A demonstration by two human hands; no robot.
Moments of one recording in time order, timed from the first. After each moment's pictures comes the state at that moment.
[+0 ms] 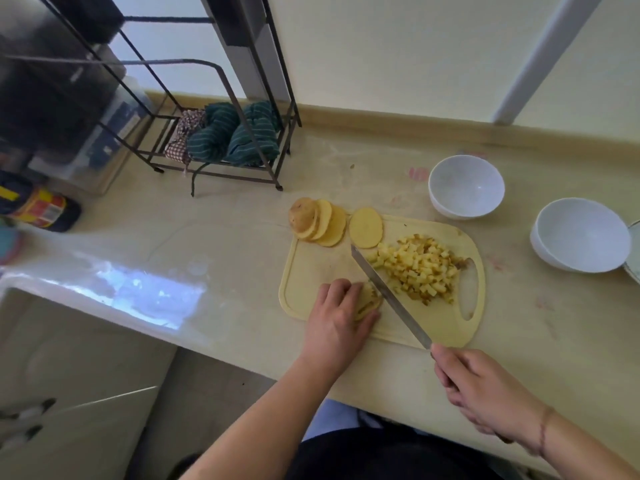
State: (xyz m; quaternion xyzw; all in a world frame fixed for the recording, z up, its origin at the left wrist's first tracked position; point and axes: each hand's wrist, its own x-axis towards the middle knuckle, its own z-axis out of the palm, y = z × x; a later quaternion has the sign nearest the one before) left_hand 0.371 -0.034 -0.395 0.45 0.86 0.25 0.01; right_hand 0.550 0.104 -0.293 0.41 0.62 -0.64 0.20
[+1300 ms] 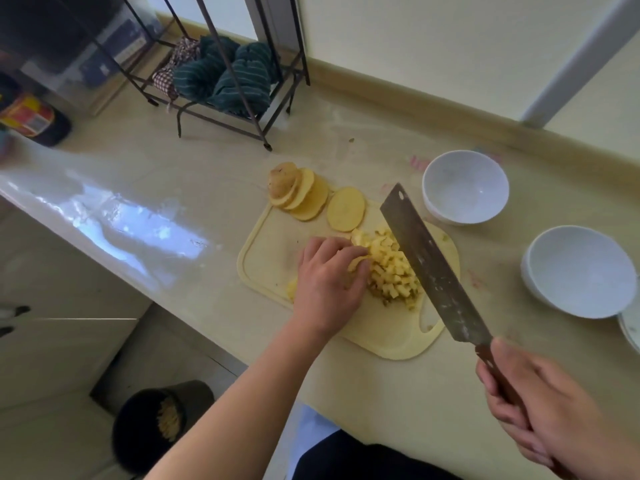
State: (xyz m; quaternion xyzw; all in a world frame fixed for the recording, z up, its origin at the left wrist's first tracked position) left_hand 0.397 0.045 -0.376 0.31 0.87 0.39 -0.06; right_hand 0.588 0.210 -0.262 0.38 0.58 -0.69 0.20
